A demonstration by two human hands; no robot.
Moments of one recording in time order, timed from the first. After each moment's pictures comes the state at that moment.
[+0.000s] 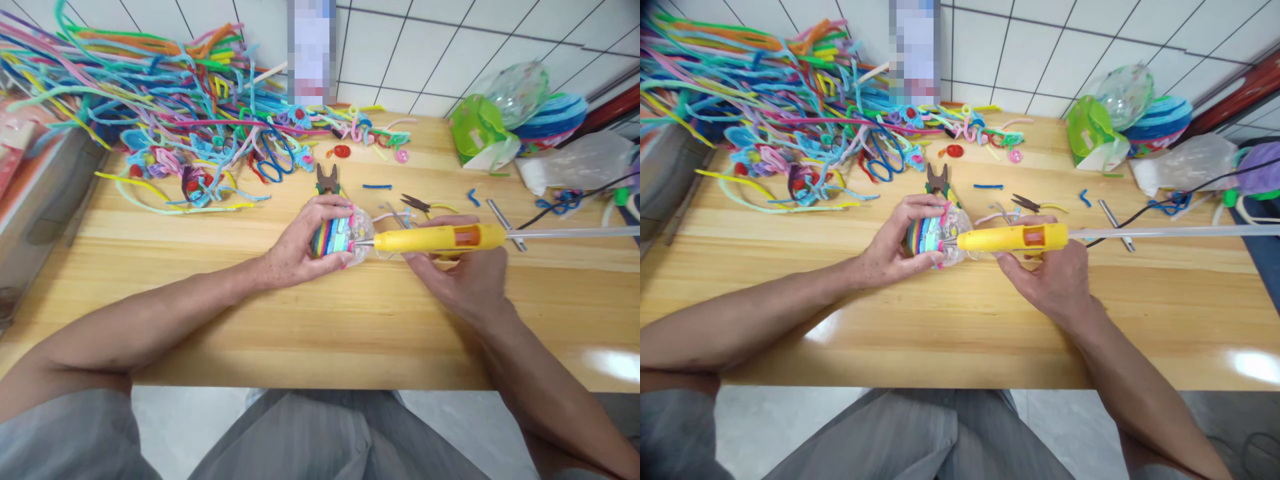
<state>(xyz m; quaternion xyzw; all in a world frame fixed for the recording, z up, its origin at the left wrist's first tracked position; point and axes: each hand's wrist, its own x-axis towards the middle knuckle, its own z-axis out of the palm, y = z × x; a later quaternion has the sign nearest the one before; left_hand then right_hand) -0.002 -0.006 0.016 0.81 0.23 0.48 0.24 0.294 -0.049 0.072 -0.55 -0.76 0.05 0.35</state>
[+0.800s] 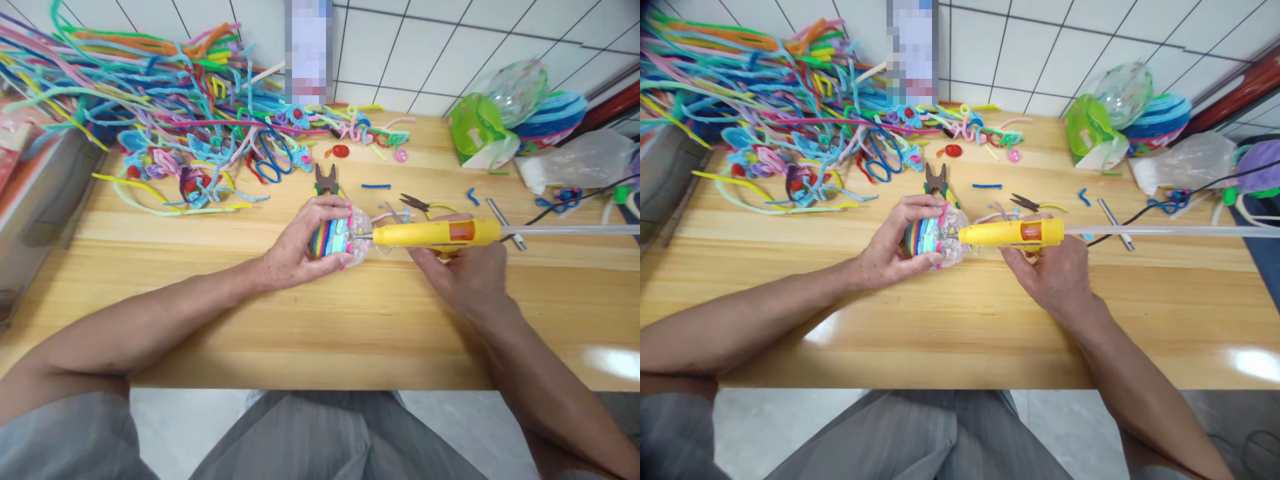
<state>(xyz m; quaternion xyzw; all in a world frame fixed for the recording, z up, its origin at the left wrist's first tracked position) -0.002 -0.005 0.017 0.82 0.22 0.47 0.24 0.311 -0.042 0.052 -0.53 -0.78 -0.06 0.32</state>
